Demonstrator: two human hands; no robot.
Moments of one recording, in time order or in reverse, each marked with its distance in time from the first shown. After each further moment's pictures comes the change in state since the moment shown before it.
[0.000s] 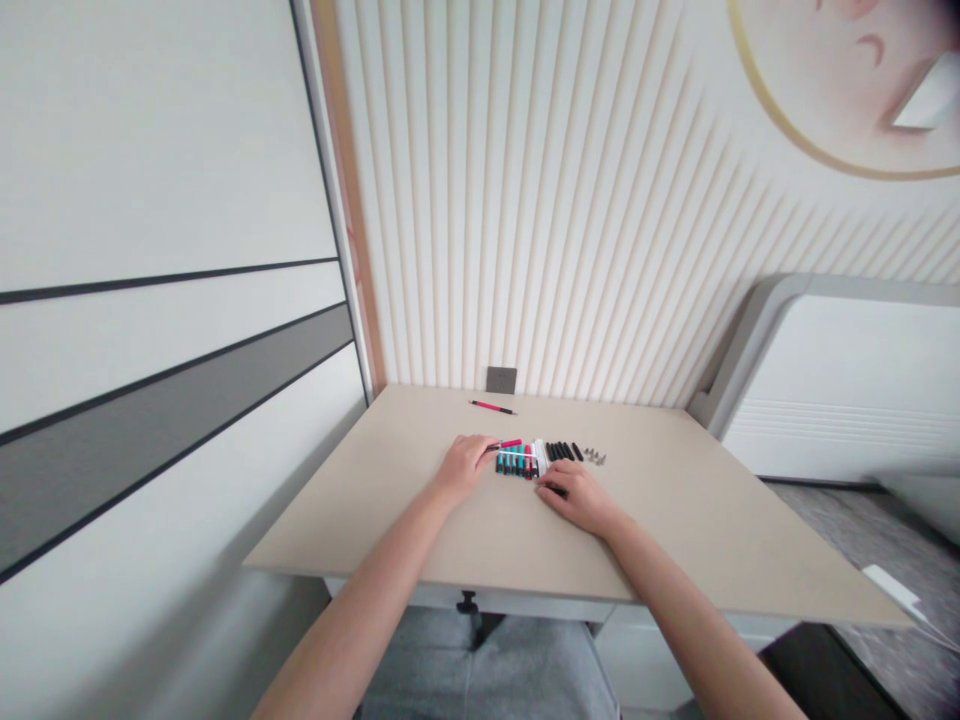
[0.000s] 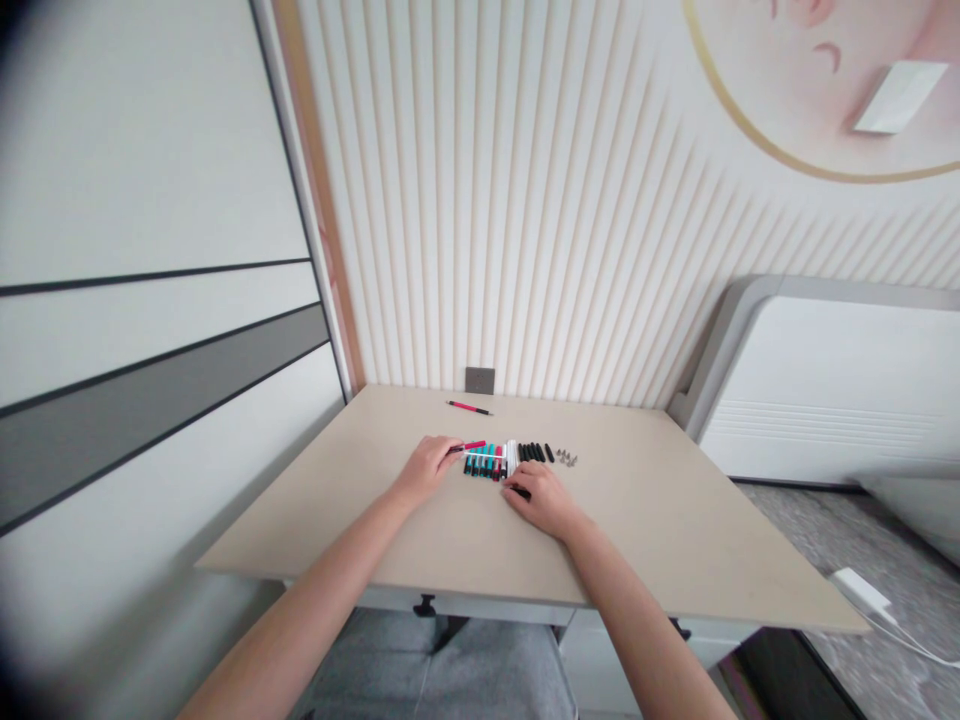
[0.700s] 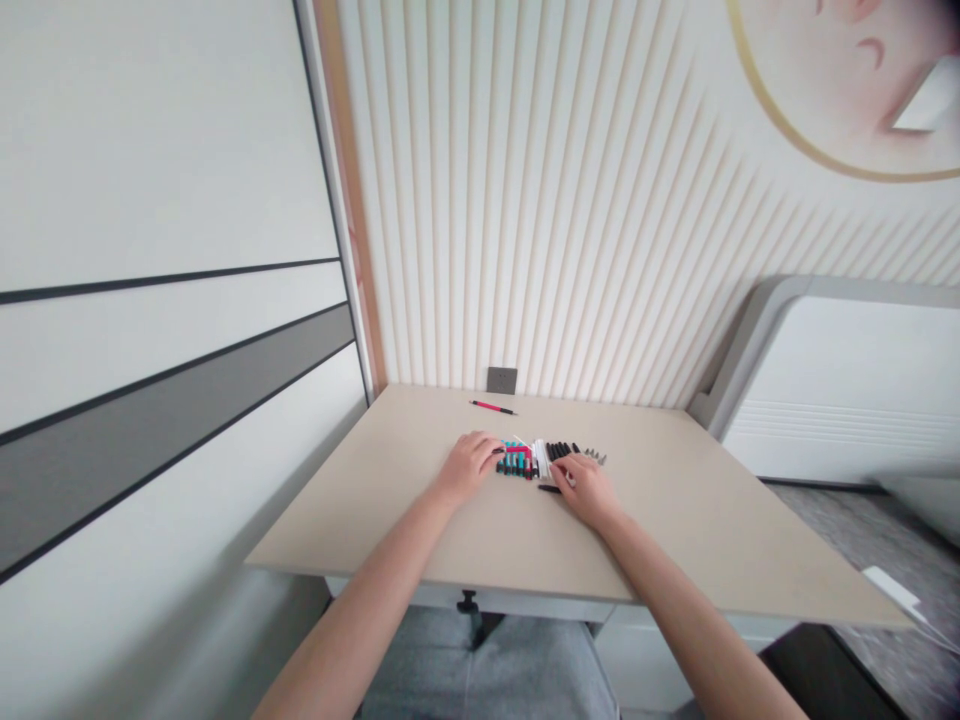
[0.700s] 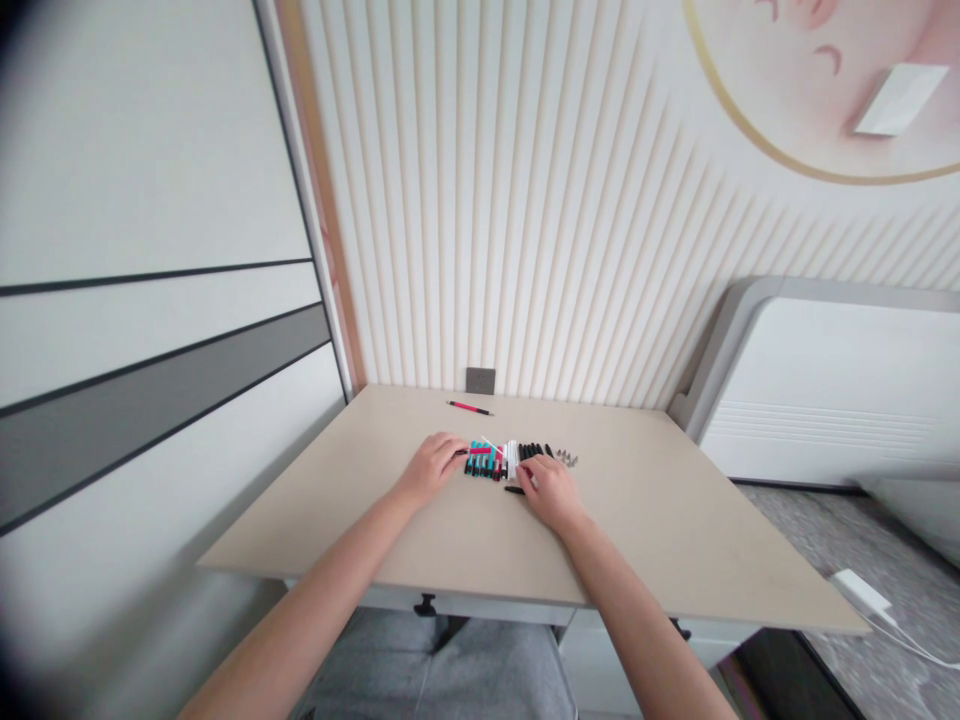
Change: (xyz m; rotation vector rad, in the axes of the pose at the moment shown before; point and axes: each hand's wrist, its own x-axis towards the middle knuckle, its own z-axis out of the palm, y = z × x) left_hand 0.003 0.011 -0.007 0.056 -0.026 0.075; right_hand 0.001 0.007 0.003 -0.130 0.196 0.168
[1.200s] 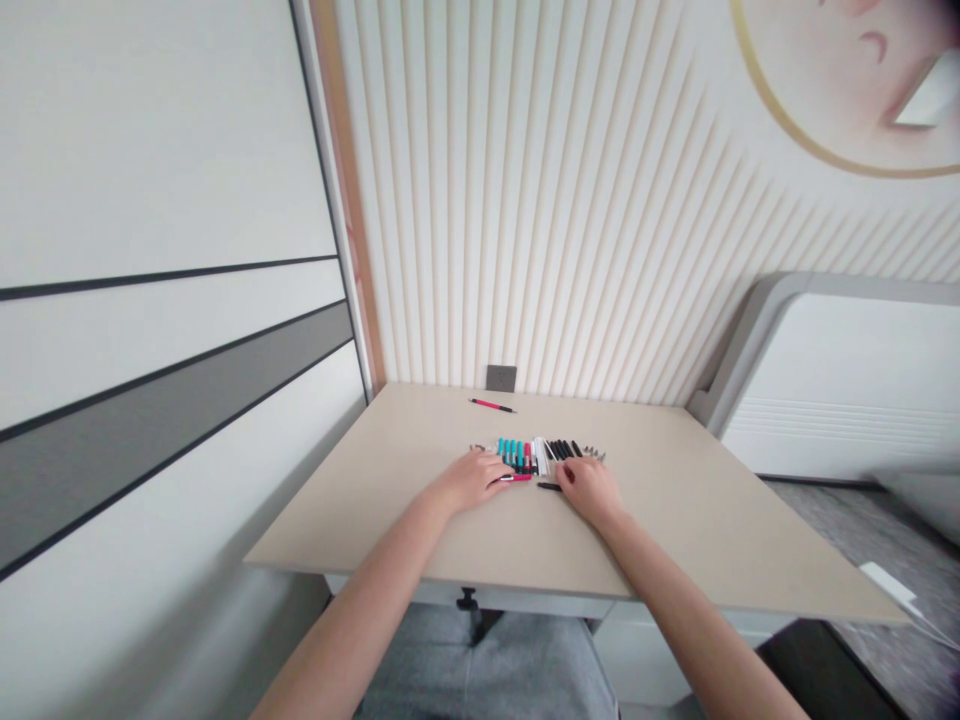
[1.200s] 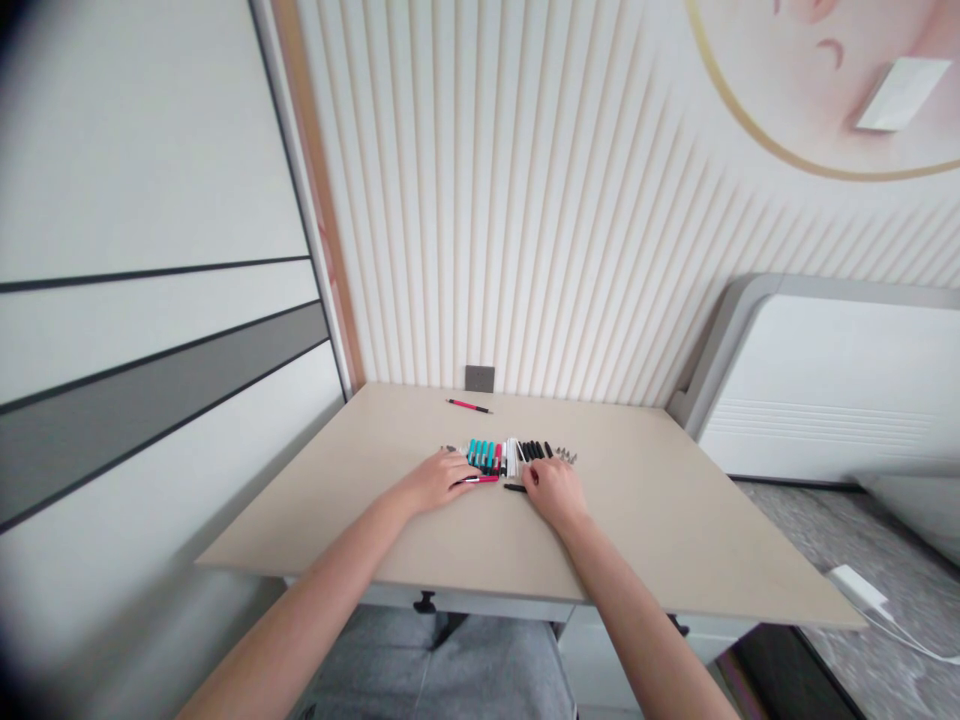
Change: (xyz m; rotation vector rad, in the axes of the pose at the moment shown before) left_hand -0.005 0.007 0.002 0.040 -0.342 0.186; right_hand -0.003 0.008 0.009 -0.220 -0.026 0.153
